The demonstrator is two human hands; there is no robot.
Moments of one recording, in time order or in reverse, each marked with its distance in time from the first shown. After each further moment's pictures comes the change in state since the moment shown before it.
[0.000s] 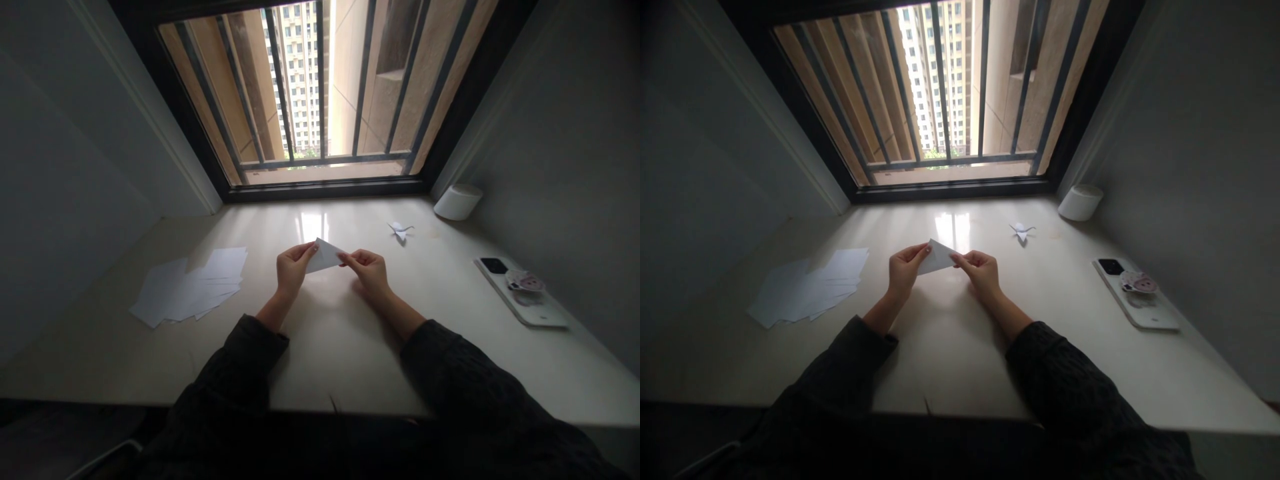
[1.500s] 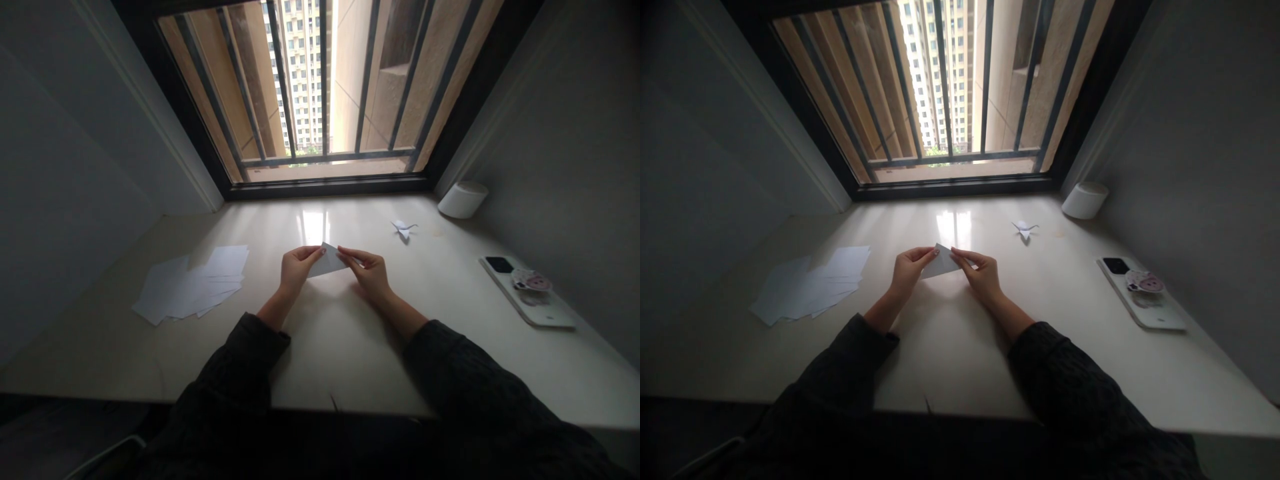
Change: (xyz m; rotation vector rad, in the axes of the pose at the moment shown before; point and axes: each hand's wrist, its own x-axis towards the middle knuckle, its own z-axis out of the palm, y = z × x) left_hand 0.003 -0.011 -0.006 0.018 -0.149 -0.082; right_hand -0.004 0.007 0.001 -0.111 -0.052 -0.157
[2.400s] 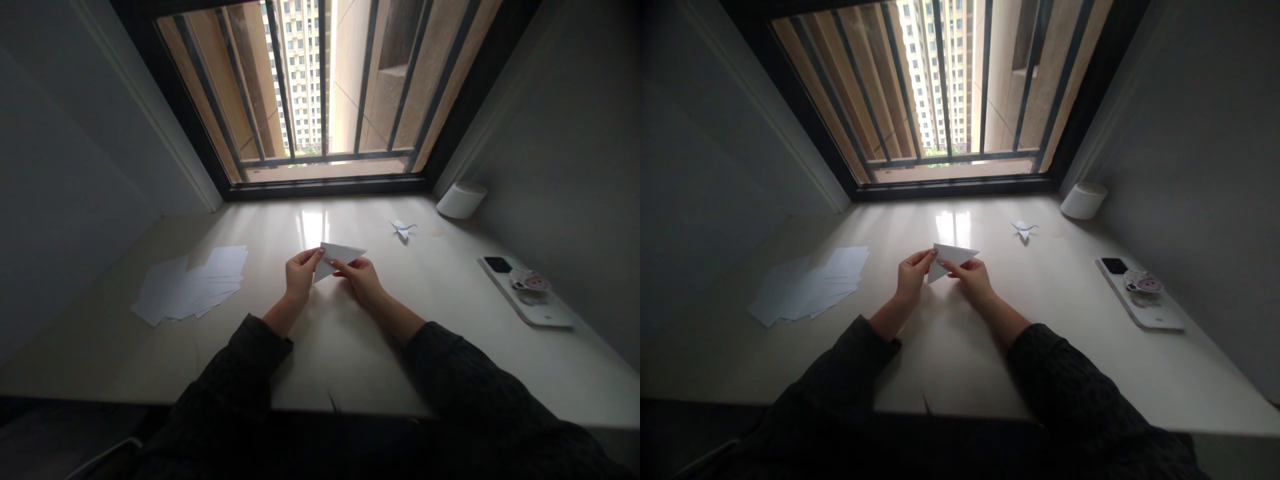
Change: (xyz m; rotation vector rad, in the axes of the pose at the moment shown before) left_hand -0.013 0.002 0.016 -0.136 0.143 -0.086; right_hand -0.003 -0.005 0.014 0.269 -0.060 0.381
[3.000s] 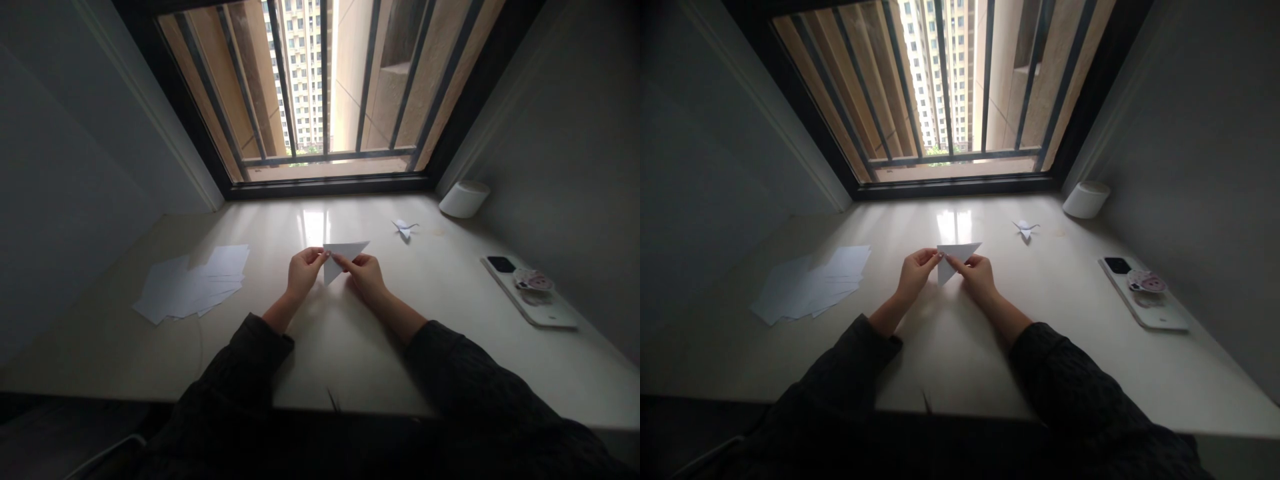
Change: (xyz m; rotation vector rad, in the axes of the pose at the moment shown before) left_hand 0.005 0.002 -0.004 0.103 -0.207 0.085; right_hand 0.002 -0.001 -0.004 -0.159 0.098 -0.109
